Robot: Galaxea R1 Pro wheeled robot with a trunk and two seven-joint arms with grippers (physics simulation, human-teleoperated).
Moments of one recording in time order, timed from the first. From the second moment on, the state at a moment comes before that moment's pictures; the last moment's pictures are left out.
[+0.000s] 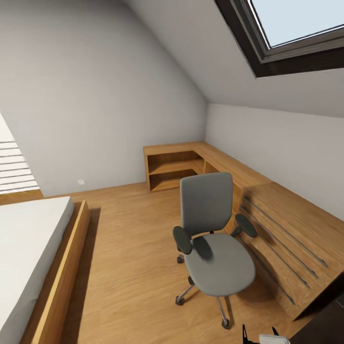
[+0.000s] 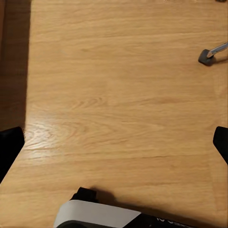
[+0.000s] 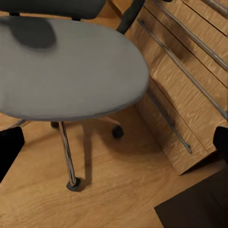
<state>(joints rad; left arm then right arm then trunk) -0.15 -0.08 -0.46 -0.21 0.55 -0.50 0.26 -0.34 -0.05 0.09 0.01 0.13 -0.89 -0.40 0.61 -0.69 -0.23</state>
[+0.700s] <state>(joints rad) -0.15 -0.09 -0.46 -0.21 0.58 -0.50 0.26 -0.34 -0.05 0.10 0.02 0.13 -0.91 -0.39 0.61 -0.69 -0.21</state>
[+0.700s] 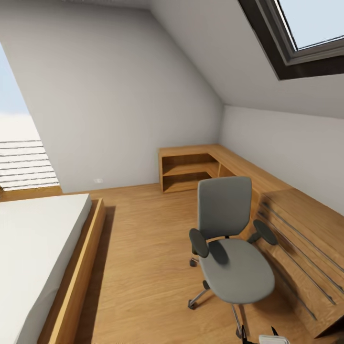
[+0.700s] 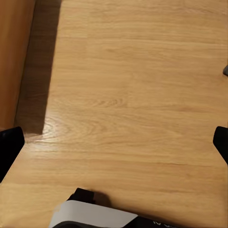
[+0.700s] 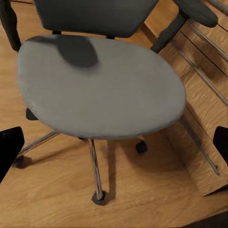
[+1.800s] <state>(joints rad) -0.15 -0.09 -0.46 -0.21 0.58 -0.50 0.26 -0.34 -0.06 0.10 0.02 0.14 -0.88 -0.38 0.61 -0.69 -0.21</state>
